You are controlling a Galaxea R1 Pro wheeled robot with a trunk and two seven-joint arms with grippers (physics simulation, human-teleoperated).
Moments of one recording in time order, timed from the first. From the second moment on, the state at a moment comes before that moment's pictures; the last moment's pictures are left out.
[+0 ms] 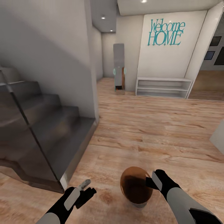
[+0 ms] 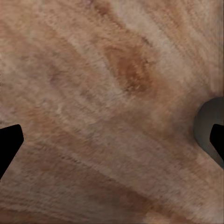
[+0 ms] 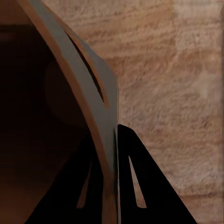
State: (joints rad) left arm -0.53 -0.06 -0.10 -0.50 0.79 0.49 0.24; right arm -0.75 0.00 -0.18 -0.33 -0.12 0.62 -0.21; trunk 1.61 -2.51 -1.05
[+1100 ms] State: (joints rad) left arm -0.53 -0.07 -0.10 -0.50 0.79 0.49 0.24; right arm -0.73 -0.03 -0.18 -0.48 -0.13 0.82 -0.05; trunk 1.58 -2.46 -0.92
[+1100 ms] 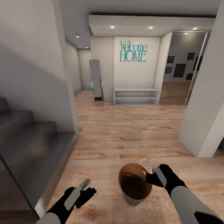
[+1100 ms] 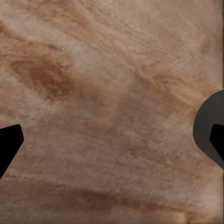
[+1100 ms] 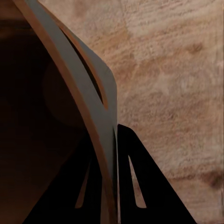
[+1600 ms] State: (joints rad) left arm -0.53 -0.08 -0.10 -0.51 0.80 0.49 0.24; right arm -0.68 -0.26 -0.18 -0.54 -0.11 0.86 0.10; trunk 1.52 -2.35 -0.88
